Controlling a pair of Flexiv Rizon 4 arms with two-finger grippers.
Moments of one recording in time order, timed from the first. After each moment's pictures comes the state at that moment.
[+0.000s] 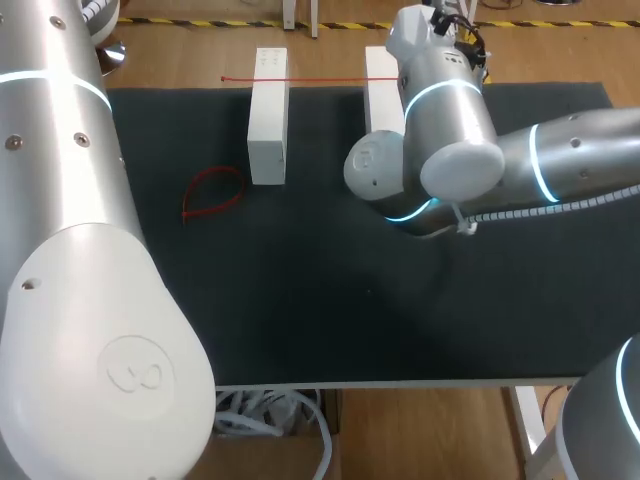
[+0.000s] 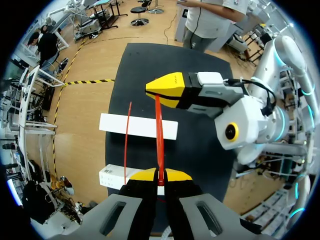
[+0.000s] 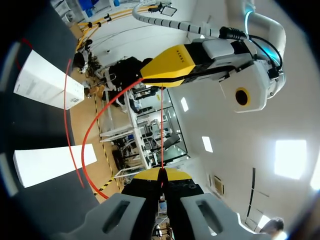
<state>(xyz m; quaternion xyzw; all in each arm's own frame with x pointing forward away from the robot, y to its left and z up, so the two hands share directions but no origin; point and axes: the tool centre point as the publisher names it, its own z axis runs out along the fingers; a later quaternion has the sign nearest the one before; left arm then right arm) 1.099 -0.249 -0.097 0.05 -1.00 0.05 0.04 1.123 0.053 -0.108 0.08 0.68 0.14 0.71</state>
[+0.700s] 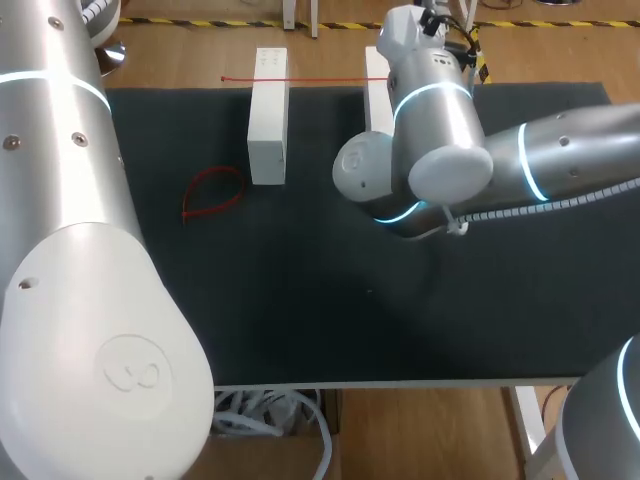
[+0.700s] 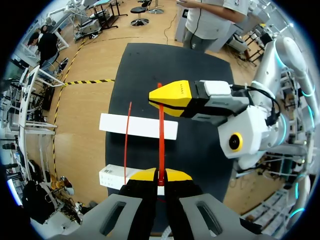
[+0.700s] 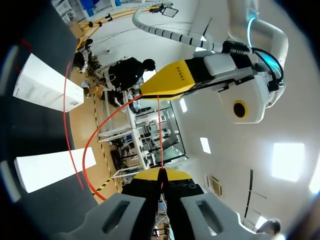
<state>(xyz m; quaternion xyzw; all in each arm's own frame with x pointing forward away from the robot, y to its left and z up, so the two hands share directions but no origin) 1.099 -0.249 -0.097 0.05 -1.00 0.05 0.04 1.117 0.066 -0.101 0.08 0.67 0.14 0.72</state>
